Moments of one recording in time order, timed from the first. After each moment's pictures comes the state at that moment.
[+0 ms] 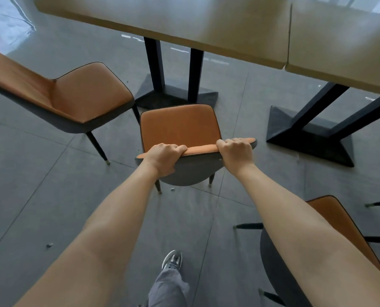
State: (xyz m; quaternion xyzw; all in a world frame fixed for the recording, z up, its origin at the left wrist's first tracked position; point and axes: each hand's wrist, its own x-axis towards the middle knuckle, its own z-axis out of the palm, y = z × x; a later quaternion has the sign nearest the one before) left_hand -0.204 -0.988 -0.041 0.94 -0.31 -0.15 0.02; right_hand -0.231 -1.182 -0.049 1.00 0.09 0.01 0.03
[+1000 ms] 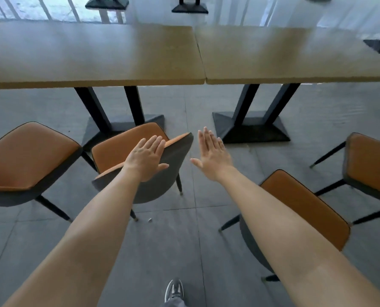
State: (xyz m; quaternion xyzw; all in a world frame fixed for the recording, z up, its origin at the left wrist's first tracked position) left_hand -0.164 -1.046 -0.002 0.89 -0.42 -0.07 -0.14; right_hand -0.261 -1.218 0.005 0.98 -0.12 -0.10 -0.10
